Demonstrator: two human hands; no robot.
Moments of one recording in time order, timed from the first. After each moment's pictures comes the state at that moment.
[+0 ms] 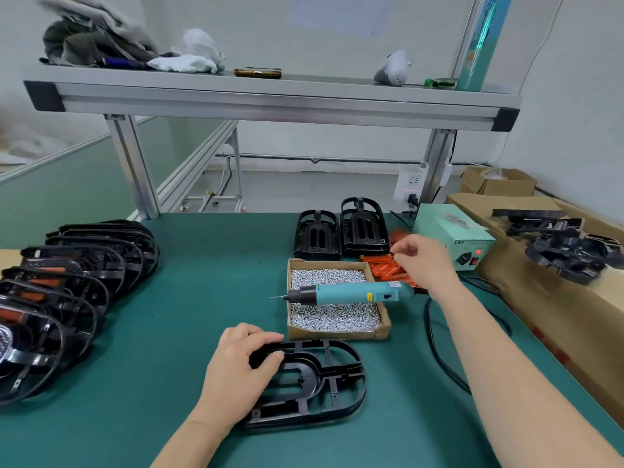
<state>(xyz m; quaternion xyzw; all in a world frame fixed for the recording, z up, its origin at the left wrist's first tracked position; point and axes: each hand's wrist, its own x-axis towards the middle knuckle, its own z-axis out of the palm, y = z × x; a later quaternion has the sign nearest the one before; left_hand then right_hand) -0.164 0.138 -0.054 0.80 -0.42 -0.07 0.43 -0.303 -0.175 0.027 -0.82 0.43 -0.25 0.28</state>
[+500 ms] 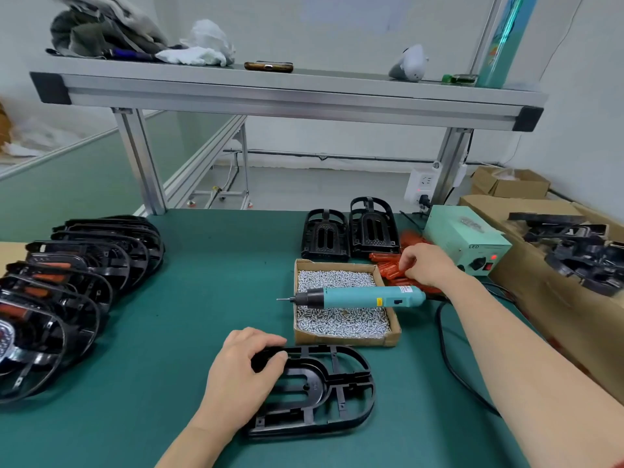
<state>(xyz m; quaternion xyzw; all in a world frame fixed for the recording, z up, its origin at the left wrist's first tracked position) -0.165 0.138 -0.054 0.80 -0.39 -0.07 0.46 -0.282 -0.225 0.013 -0.91 0.39 -0.04 0.12</state>
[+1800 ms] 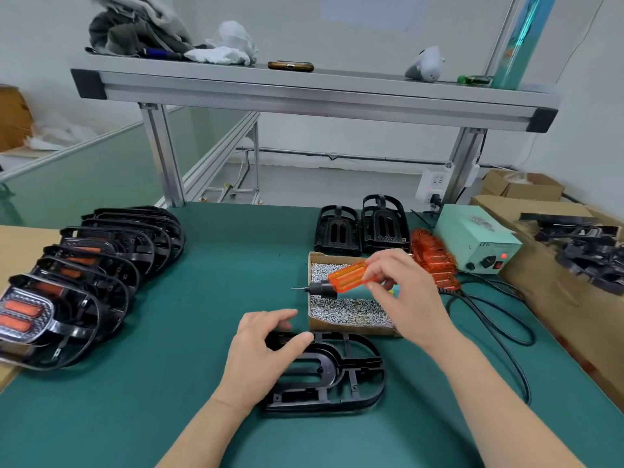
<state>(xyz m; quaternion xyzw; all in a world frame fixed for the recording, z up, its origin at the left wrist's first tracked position) -0.167 0.141 -0.052 0.76 -0.35 -0.09 0.53 -0.304 -0.072 0.014 -0.90 0.12 -0.35 0.24</state>
